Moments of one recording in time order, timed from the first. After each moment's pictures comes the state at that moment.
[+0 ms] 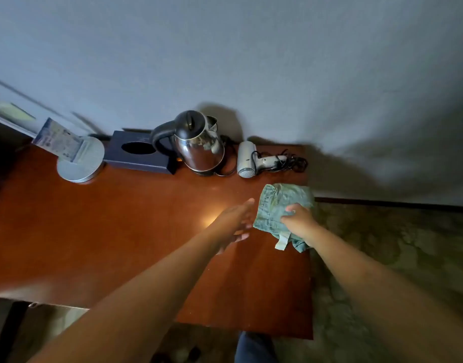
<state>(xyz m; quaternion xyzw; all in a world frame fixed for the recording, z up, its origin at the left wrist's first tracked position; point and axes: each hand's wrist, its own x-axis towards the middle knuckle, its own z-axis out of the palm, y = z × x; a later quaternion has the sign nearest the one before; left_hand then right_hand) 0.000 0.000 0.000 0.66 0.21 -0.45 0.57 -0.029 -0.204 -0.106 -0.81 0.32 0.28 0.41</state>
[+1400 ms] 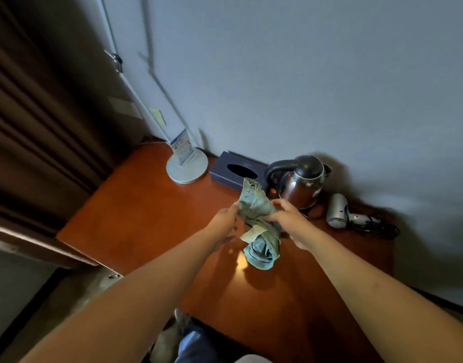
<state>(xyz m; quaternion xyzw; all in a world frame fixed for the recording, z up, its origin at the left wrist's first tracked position) 0.041 0.261 0.056 0.72 0.29 -0.27 0.57 0.057 0.074 0.066 -0.74 0.14 0.29 0.60</state>
